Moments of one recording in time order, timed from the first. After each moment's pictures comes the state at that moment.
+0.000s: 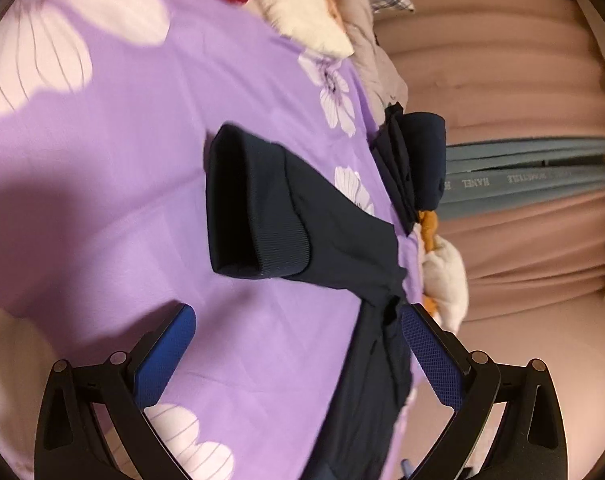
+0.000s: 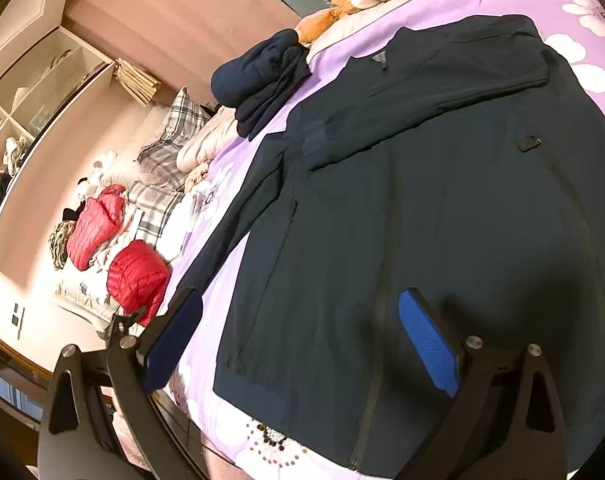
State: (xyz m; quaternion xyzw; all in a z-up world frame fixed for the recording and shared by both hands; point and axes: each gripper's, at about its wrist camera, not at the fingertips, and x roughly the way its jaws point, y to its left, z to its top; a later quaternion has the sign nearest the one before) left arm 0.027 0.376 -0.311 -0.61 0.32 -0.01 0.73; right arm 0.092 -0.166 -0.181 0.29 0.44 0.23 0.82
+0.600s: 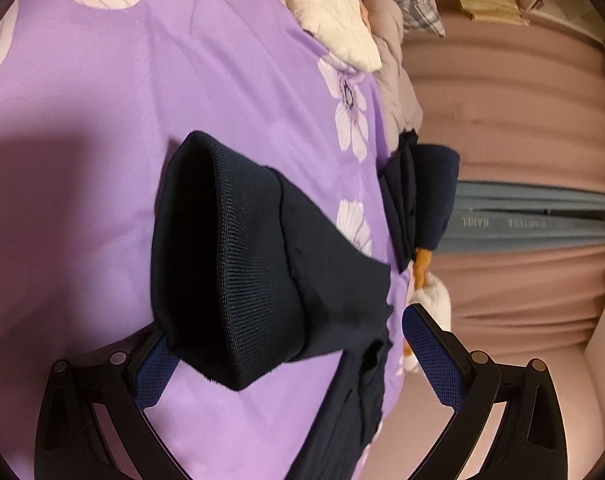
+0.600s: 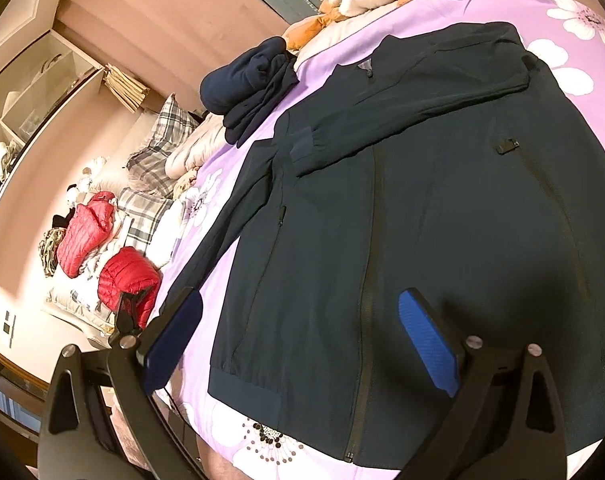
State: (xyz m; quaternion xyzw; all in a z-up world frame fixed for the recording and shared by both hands) left arm 0.071 0.388 -0.329 -0.66 0.28 0.01 0.69; right arm 0.088 -0.178 -0.179 0.28 0.44 0.20 0.83
